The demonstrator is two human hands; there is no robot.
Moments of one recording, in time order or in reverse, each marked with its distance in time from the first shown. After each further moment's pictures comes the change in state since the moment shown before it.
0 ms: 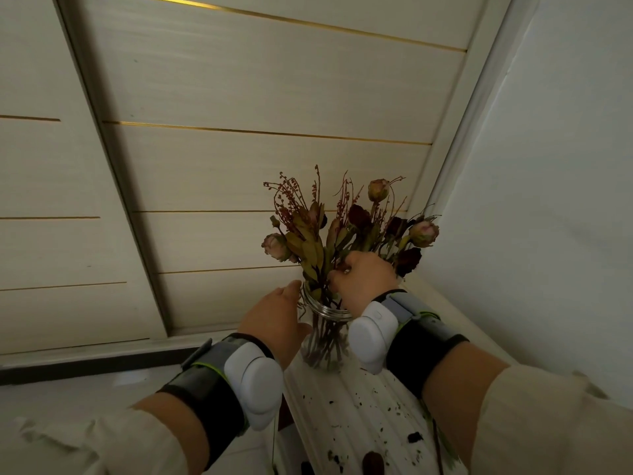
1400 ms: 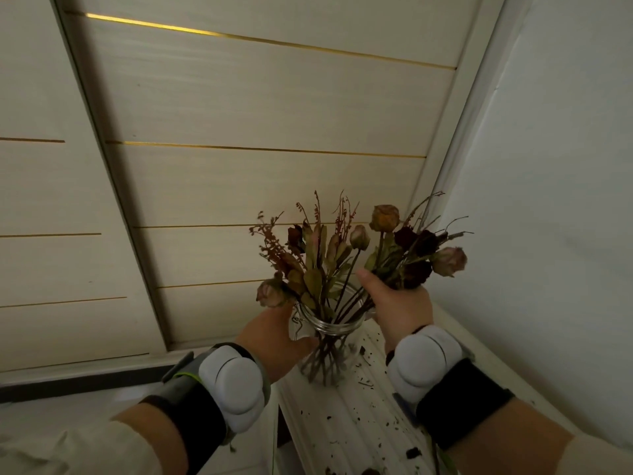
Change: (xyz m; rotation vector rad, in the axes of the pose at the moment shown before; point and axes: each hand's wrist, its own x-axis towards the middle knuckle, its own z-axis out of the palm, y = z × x) left_hand -0.010 0.001 -0.008 -0.199 -0.019 0.000; right_hand -0.020 0.026 -0.007 0.850 0.285 0.413
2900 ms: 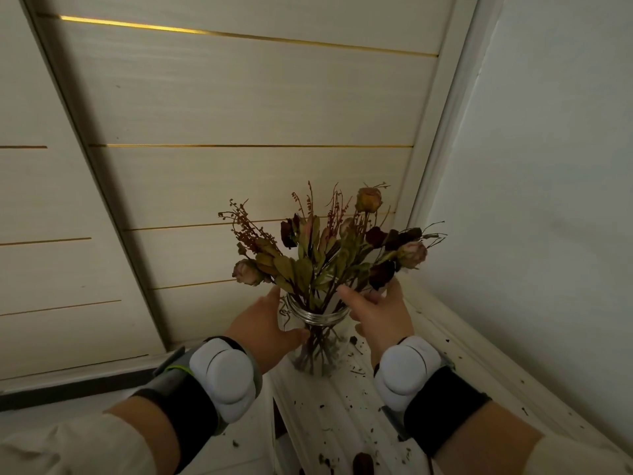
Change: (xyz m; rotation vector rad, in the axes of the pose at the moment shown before) left_hand 0.000 0.008 0.000 0.057 -0.006 -0.052; right_hand 0.002 0.041 0.000 0.082 -0.166 0.019
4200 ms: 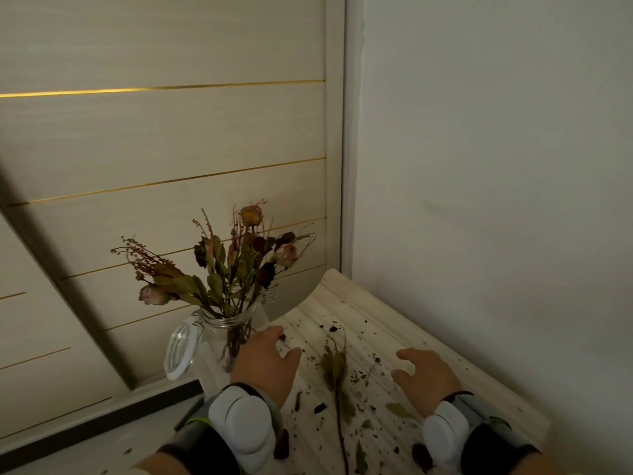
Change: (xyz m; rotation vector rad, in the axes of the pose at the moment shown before) left_hand -0.060 0.110 0.079 -0.129 0.060 -0.031; right_hand -0.032 0.085 -0.217 -0.810 -0.127 0.097
